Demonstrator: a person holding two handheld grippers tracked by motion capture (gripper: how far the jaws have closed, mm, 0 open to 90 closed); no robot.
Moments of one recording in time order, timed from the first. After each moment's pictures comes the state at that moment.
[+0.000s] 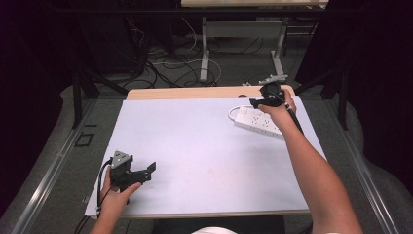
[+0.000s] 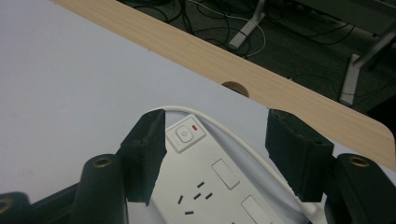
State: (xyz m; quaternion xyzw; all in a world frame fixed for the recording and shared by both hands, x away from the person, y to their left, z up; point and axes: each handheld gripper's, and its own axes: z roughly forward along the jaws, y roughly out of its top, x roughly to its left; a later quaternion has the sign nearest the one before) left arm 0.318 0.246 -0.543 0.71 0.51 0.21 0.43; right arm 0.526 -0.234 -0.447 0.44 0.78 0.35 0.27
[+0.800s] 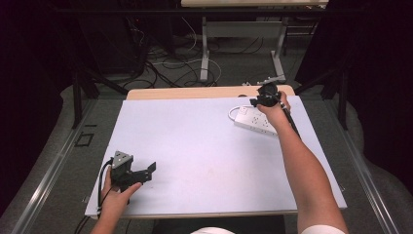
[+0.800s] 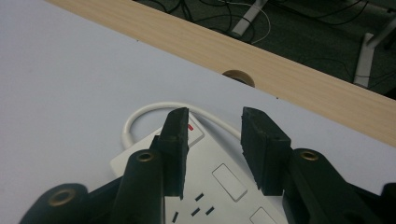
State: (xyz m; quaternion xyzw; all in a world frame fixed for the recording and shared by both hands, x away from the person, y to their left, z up) left arm 0.318 0.245 -0.544 0.71 0.51 0.21 0.43; right arm 0.551 -0.234 -0.474 0.46 0.78 0.35 0.25
